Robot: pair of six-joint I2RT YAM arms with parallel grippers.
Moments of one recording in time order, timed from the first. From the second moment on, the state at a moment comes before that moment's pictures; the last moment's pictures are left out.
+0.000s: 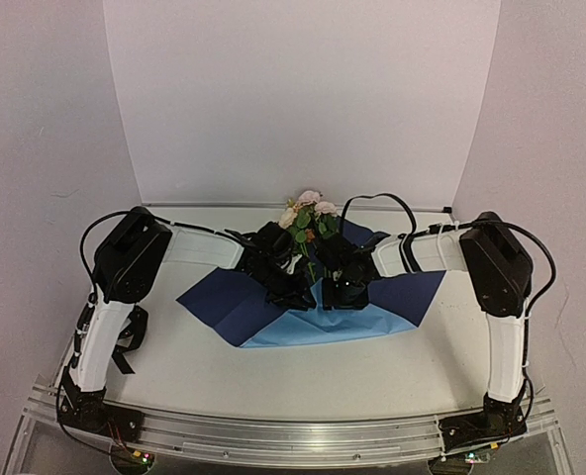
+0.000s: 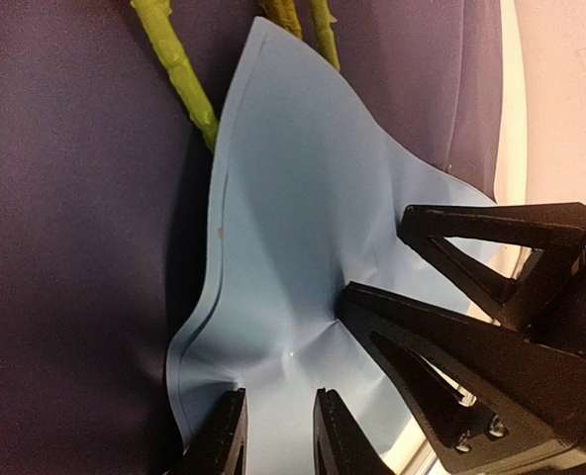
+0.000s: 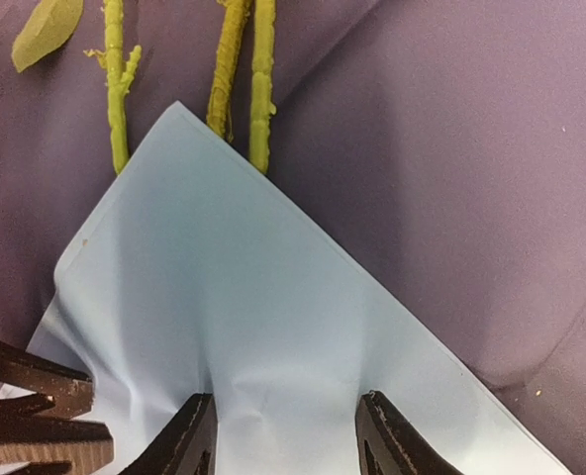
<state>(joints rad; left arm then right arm) -0.79 2.31 1.65 -0.34 0.59 -0.63 0.78 2.07 1.40 -0.54 0.19 0.68</state>
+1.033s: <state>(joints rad) -0.45 1.44 0.71 -0.23 0.14 -0.97 0.78 2.08 1.40 -0.54 0.20 0.73</state>
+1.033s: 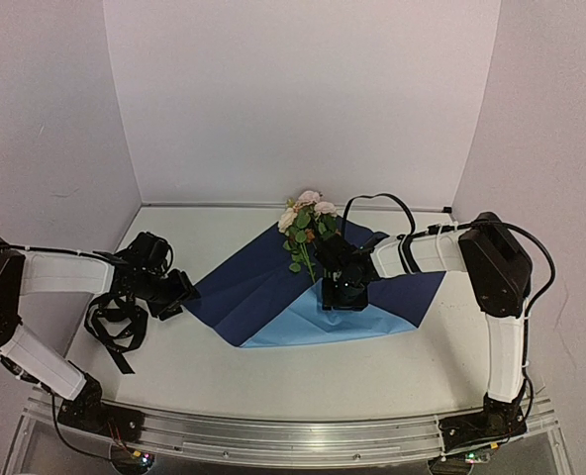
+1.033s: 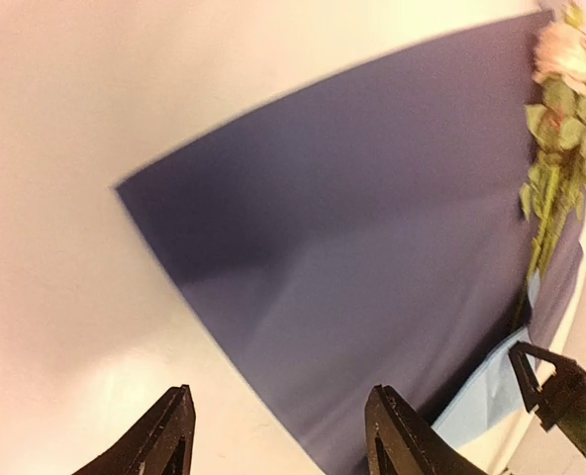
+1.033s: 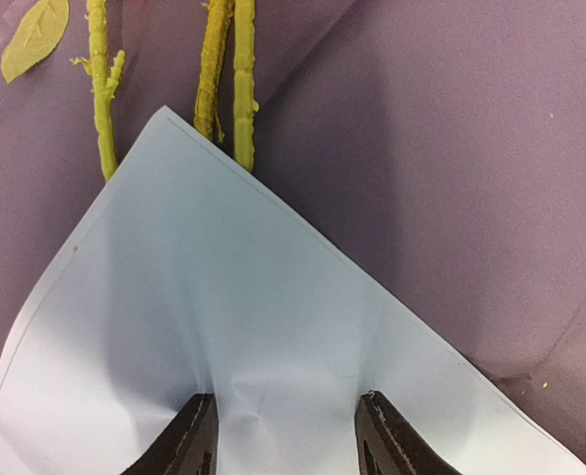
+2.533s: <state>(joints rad) -0.40 1.68 0.82 0.11 0.22 -0.94 0.79 2.08 1.40 -0.54 0.21 0.73</state>
